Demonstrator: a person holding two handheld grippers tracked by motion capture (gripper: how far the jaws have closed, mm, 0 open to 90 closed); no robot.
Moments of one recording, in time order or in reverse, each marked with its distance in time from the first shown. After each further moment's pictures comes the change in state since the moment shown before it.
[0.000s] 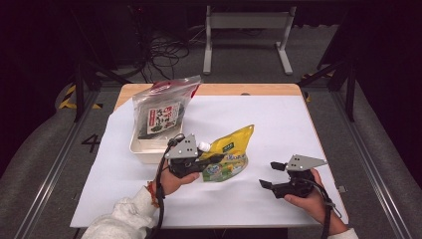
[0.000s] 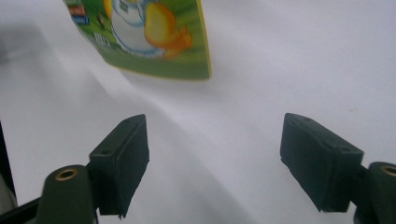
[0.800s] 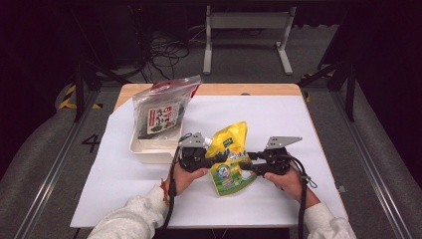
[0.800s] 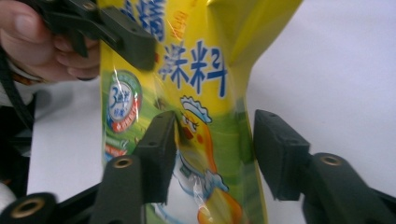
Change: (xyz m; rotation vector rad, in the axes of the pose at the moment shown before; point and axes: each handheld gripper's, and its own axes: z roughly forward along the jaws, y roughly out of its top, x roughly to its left) left arm 0.024 -0.037 0.045 0.039 -0.034 -0.252; right arm -0.020 0.037 0.058 -0.056 0.209 0.056
